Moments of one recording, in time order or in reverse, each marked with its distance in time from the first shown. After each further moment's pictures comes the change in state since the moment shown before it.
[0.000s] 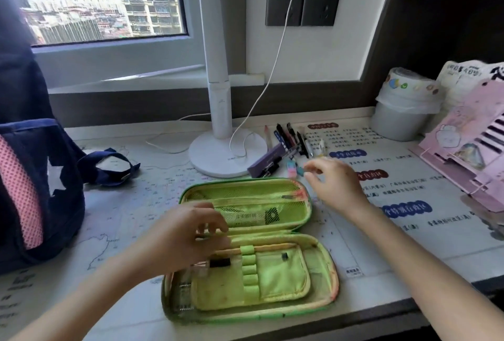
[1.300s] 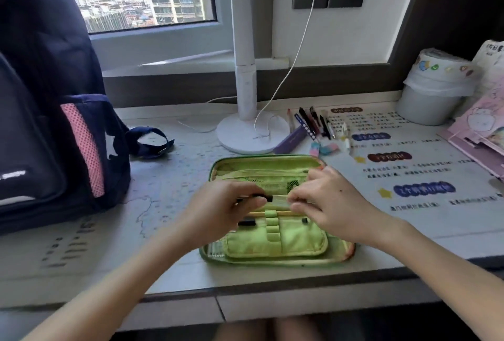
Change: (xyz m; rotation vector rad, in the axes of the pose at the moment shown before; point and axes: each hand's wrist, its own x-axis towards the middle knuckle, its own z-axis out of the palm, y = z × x) left_hand -0.017 0.043 0.001 0.006 0.098 -0.082; right_hand -0.069 -0.074 -0.021 -0.045 -0.301 -0.447
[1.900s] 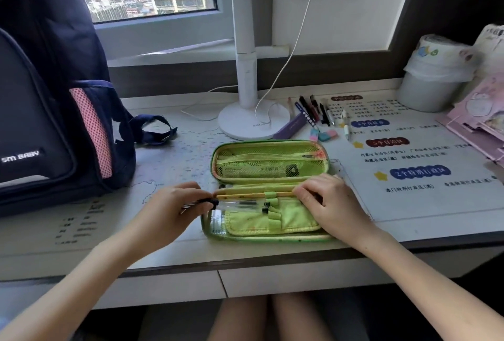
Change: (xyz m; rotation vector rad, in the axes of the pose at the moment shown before) left_hand -0.063 -0.049 -0.013 0.010 0.058 -0.041; right_hand -0.031 0.004 0.045 0.238 0.241 0.230
